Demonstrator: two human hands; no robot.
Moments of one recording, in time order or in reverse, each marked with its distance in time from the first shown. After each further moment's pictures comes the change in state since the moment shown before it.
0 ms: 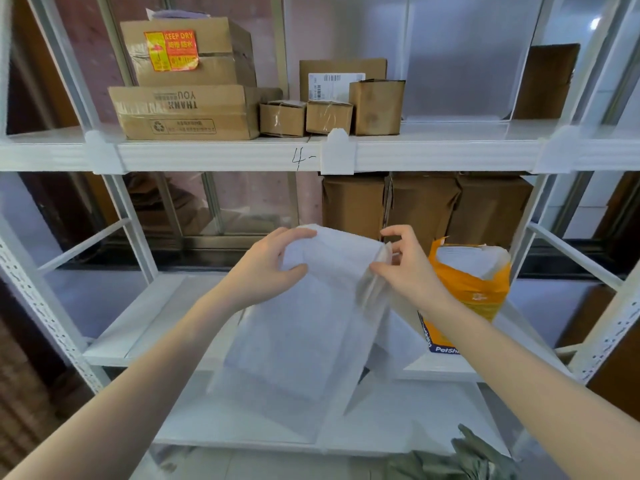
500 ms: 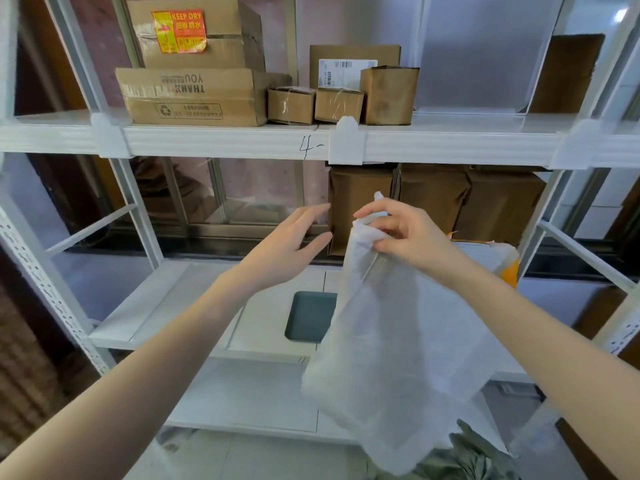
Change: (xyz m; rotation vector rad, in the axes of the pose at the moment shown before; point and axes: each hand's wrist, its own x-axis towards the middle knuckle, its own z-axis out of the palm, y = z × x) left_hand 0.015 0.013 0.011 0.024 -0.041 -0.001; right_hand 0.003 -0.036 -0.021 -0.057 -0.320 -0.299
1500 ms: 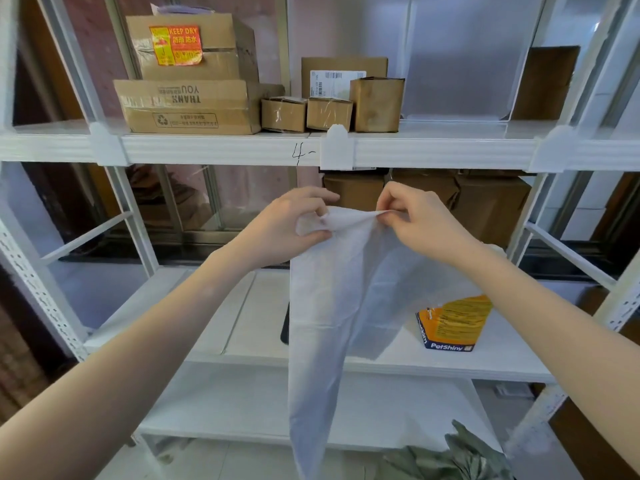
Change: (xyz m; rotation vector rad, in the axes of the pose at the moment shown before) left_hand 0.011 0.023 -0.028 0.123 0.075 0.278; right_hand 0.000 -0.018 -0.025 -0.432 0.151 -0.027
